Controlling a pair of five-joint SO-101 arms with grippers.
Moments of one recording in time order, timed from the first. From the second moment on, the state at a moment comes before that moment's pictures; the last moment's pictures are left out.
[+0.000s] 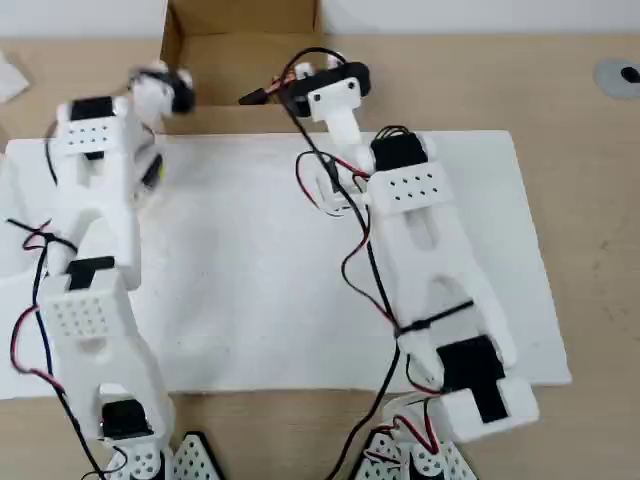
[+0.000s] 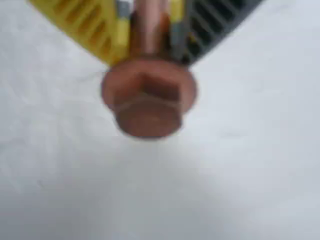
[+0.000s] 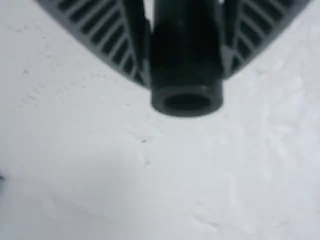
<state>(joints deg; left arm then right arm) -12.2 31.7 -29.5 81.6 -43.1 -19.3 -2.5 6.0 71.7 -2.4</state>
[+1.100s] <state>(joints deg) -9.0 -40.9 -18.8 96.8 1.9 -26.9 -78.8 47.4 61.0 -7.2</state>
